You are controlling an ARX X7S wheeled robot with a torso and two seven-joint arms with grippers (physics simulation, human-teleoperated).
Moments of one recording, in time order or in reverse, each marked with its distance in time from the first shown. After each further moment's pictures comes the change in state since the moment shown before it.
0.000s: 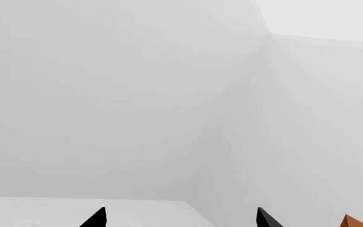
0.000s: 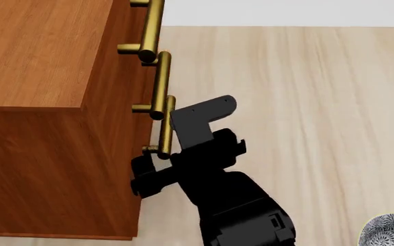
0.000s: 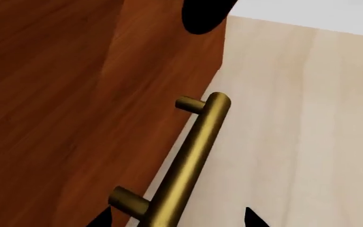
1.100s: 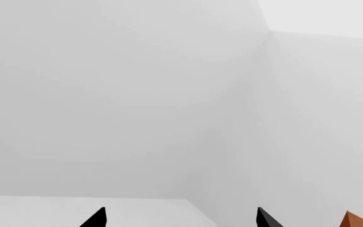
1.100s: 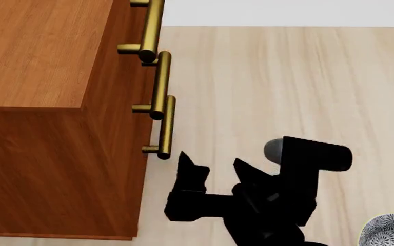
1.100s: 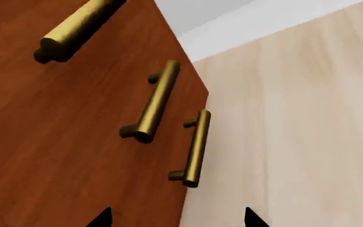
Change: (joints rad) left arm 0.000 -0.014 0.012 -0.002 -0.002 -0.005 -0.016; right arm -0.418 0.223 0.518 -0.956 0.820 0.399 0.517
